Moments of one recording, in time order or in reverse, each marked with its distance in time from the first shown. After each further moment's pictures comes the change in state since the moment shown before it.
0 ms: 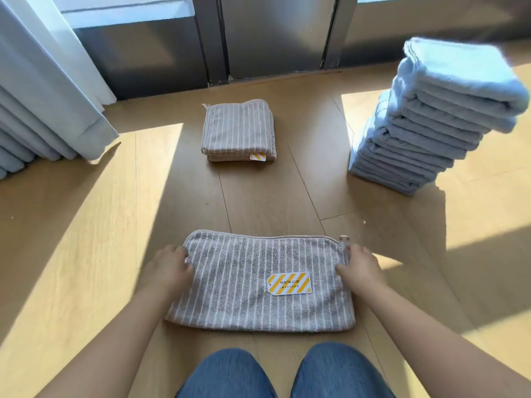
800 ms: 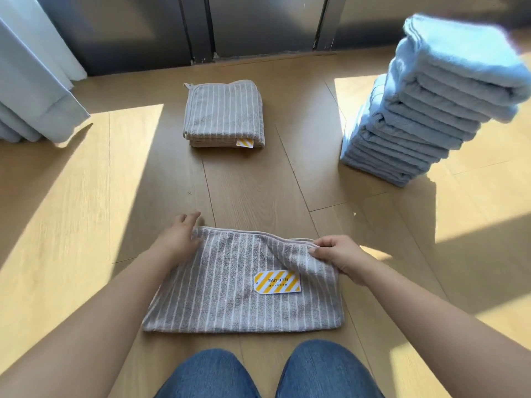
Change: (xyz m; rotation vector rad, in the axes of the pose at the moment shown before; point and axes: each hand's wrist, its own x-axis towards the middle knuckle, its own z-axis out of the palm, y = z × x) left_hand 0.055 0.032 0.011 -0.141 -0.181 0.103; right_hand 0.004 -0.015 -0.017 0.674 -0.441 -0.034
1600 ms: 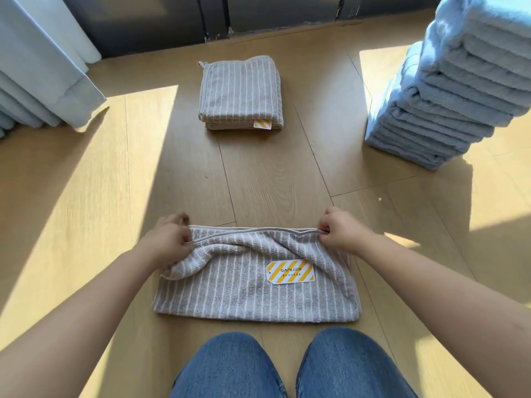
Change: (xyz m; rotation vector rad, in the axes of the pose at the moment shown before) left_hand -0.021 -0.050 -0.008 0.224 -0.085 0.068; right_hand 0.034 -0.020 0.020 -0.995 0.003 -0.244
